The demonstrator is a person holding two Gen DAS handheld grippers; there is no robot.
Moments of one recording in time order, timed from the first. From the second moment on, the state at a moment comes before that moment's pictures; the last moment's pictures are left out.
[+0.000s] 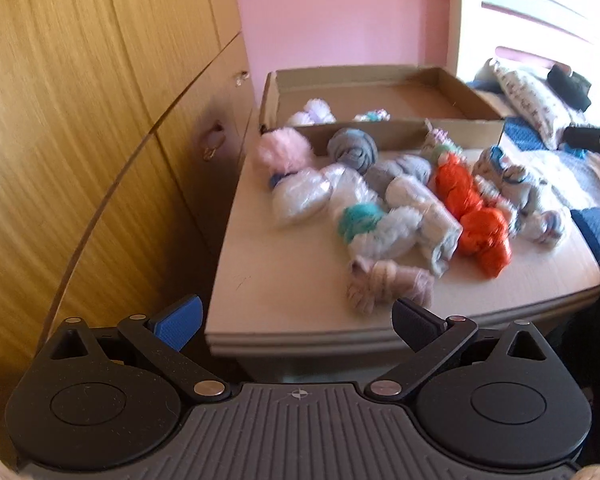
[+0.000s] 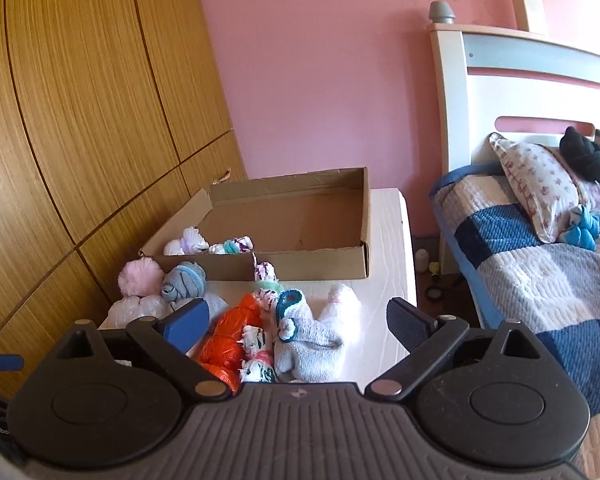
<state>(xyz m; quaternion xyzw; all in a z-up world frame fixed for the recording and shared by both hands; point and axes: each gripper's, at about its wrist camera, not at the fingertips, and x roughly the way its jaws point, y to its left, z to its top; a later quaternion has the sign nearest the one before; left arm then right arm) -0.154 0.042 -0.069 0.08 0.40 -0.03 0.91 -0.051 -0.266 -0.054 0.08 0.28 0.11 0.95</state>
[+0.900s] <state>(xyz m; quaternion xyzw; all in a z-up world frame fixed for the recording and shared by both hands) -0.113 -0.012 -0.109 0.12 0.42 -0.02 0.90 -0.037 -0.243 -0.103 0.00 0.38 0.10 0.92</state>
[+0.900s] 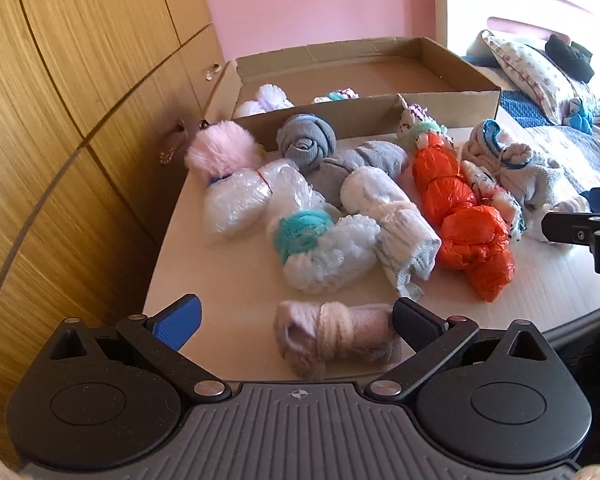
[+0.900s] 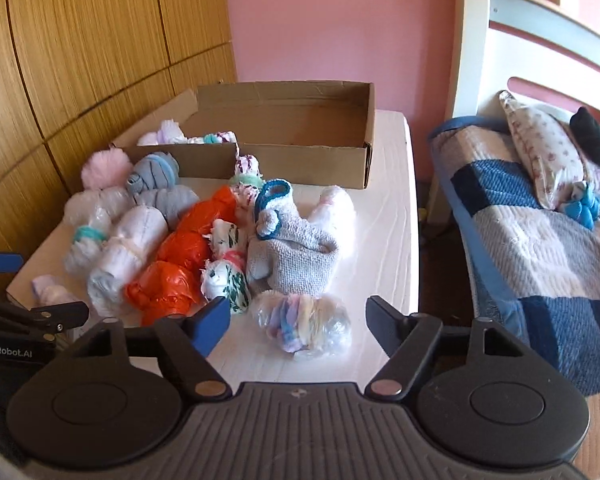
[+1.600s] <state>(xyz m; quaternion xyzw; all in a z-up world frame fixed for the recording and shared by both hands) -0.126 -0.010 -0.112 0.09 0.42 -0.04 0.90 -0.035 -0.241 -0.107 0.00 0.39 0.09 0.91</state>
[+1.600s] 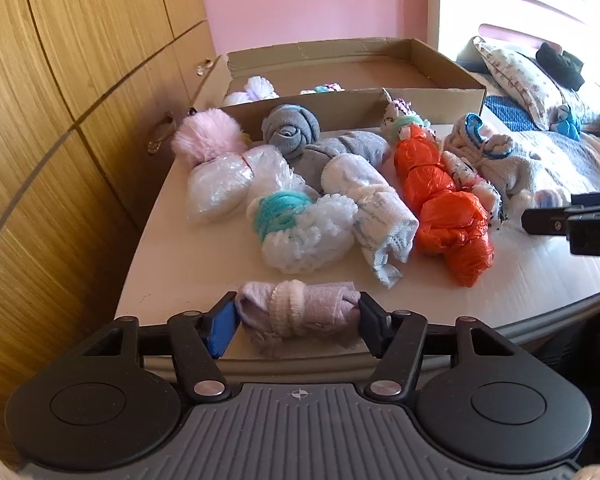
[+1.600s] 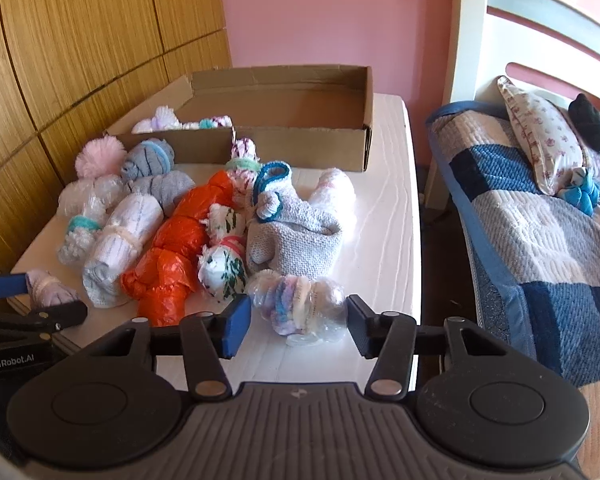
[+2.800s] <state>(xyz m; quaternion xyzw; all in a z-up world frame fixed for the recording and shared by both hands) 0.145 -0.080 -0.067 0.16 0.44 -0.06 0.88 0.173 -0.221 -0.070 -0.05 0.42 0.14 0.90</state>
